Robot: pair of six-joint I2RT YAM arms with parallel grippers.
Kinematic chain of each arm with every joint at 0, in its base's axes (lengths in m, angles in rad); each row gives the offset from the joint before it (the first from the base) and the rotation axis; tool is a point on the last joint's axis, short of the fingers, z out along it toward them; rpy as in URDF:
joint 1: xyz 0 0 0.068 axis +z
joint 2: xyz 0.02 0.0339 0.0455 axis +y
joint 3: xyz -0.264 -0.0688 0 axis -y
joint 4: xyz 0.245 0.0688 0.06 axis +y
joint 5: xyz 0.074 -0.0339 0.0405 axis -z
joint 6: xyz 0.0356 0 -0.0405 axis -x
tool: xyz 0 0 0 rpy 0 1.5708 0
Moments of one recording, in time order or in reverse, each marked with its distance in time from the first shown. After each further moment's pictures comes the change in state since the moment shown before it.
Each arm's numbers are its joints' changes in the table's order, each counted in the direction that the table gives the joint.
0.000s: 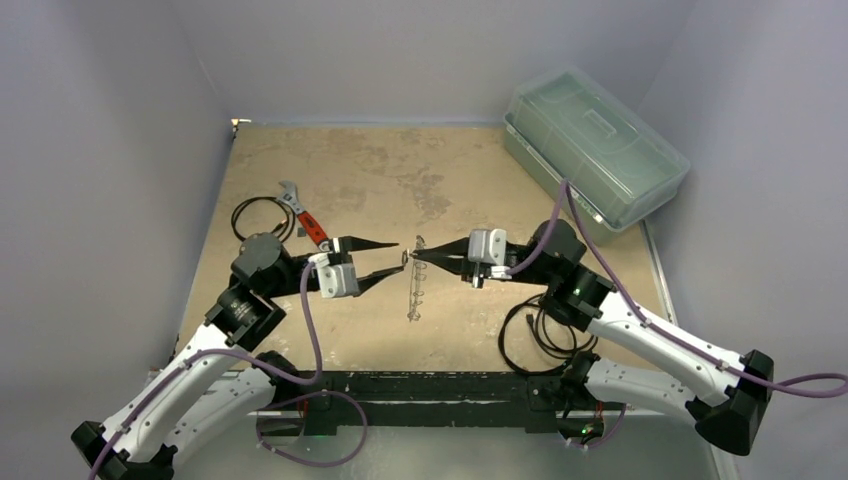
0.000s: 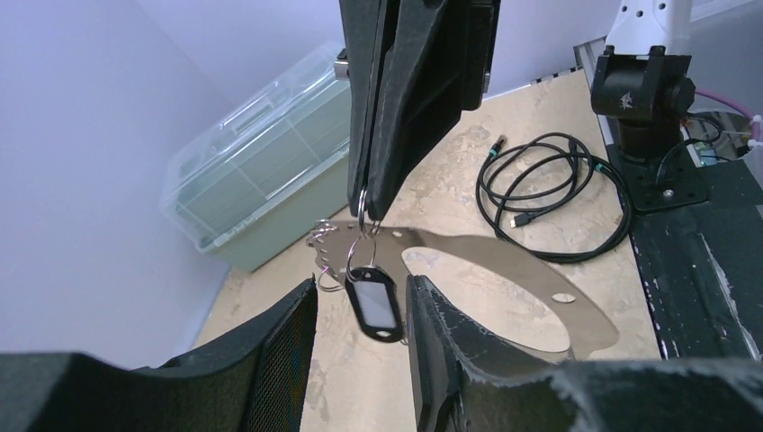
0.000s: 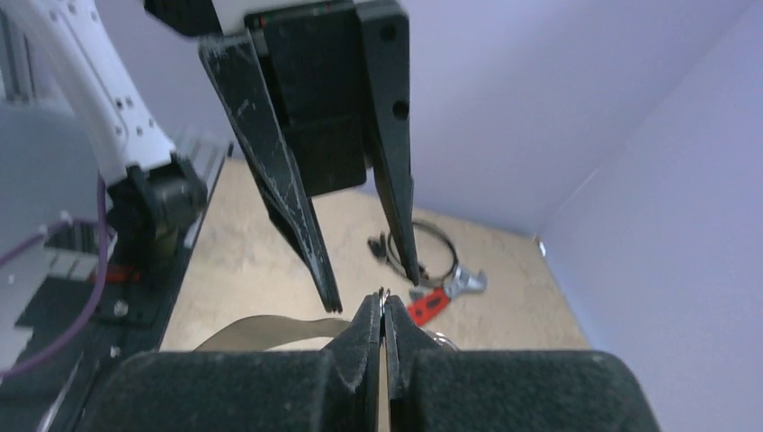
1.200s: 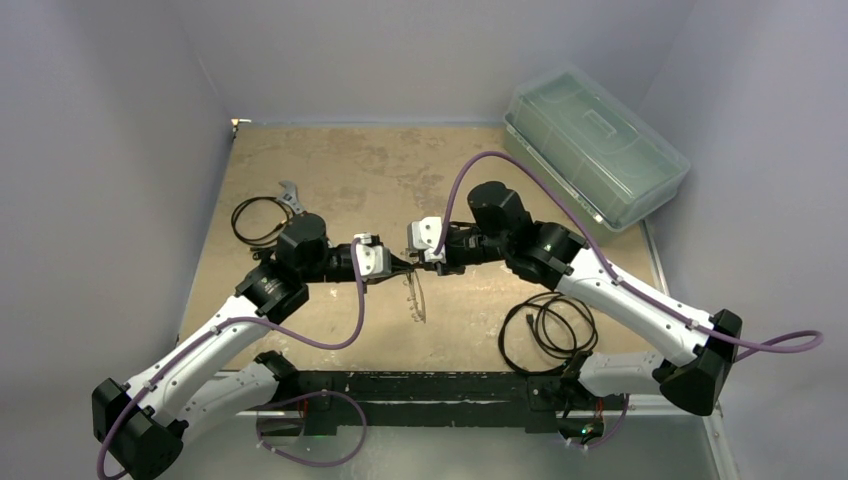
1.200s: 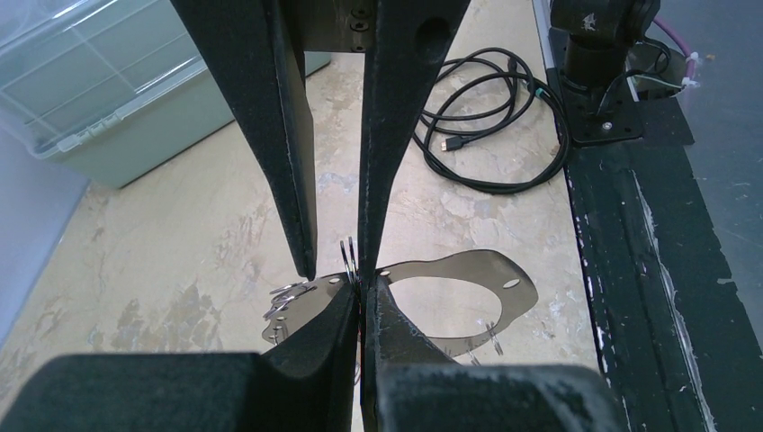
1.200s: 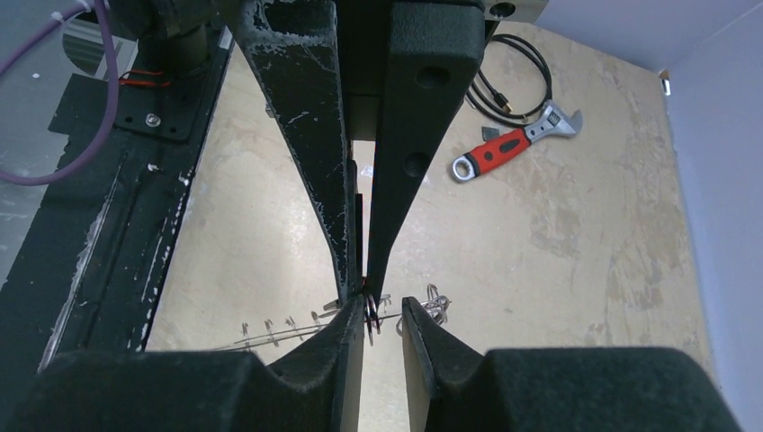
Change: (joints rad) left arm 0.000 0.196 0.012 0.115 0.031 -0.003; right arm 0.000 0.274 0.344 0.629 0.045 0.254
